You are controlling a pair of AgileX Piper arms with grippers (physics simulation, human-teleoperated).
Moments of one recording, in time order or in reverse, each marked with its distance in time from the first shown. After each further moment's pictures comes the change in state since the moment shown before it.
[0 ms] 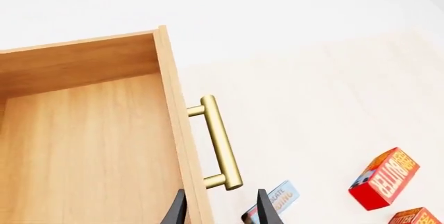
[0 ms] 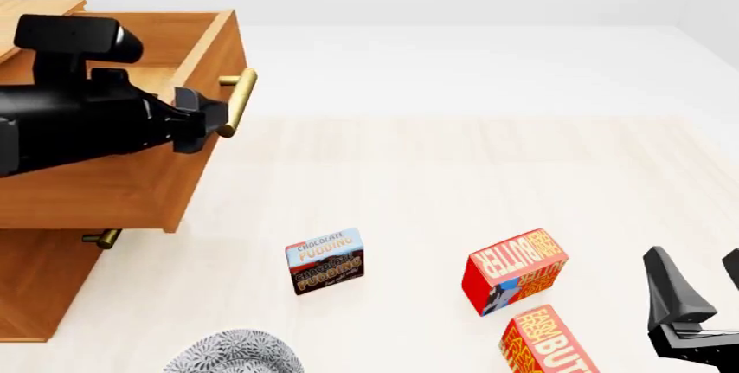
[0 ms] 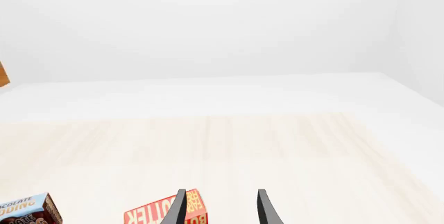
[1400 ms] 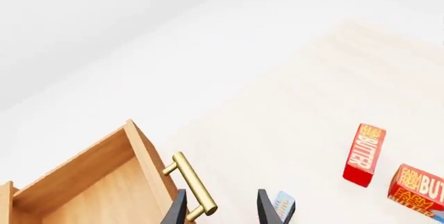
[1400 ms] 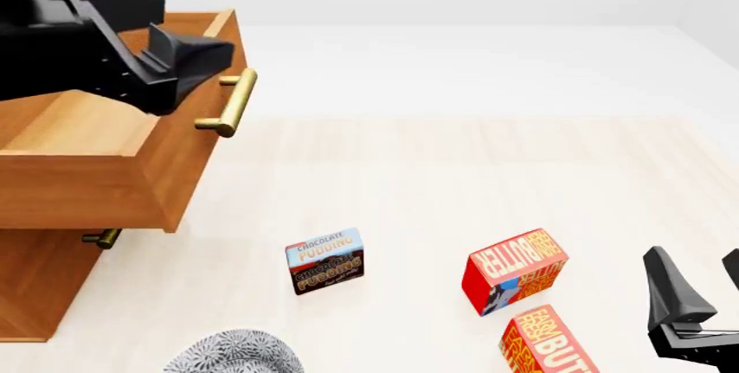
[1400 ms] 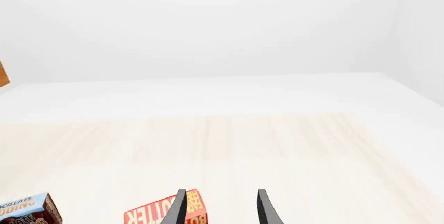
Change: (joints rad) left arm -0.146 -0.072 -0.220 0.107 0.432; right arm 0.000 0.000 0.000 0.000 0.000
